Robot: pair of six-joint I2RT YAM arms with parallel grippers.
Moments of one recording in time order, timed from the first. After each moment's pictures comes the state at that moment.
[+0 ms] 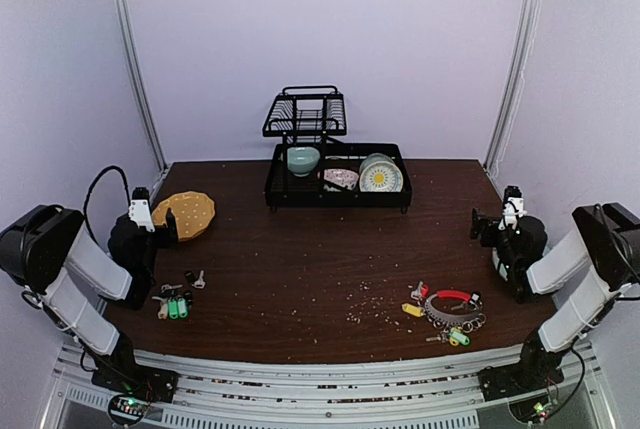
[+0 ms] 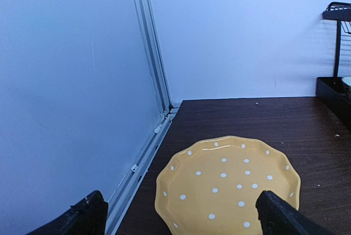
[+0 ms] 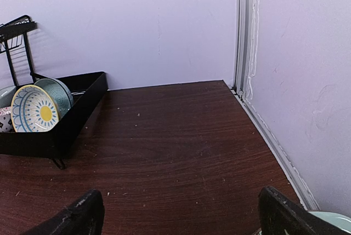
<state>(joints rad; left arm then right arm) -0.12 1.57 0.21 1.34 -0.38 0.14 0.05 1.56 0.23 1.22 0.15 0.08</state>
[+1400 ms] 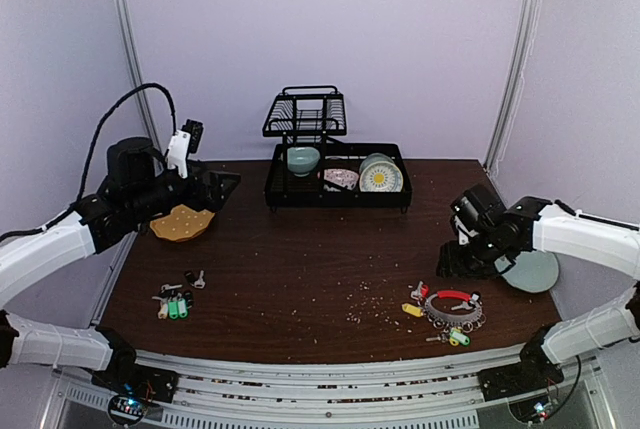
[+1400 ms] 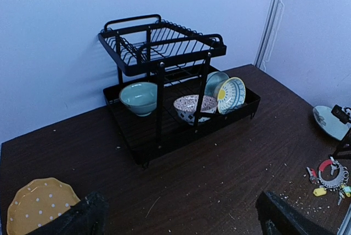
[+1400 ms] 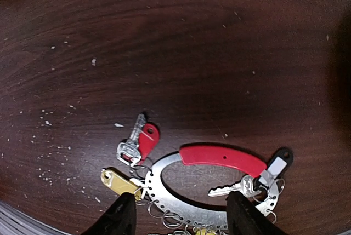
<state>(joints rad) -0.51 1.06 0.84 -0.02 0.09 -0.08 0.58 1.23 0.82 -0.76 0.08 0.61</state>
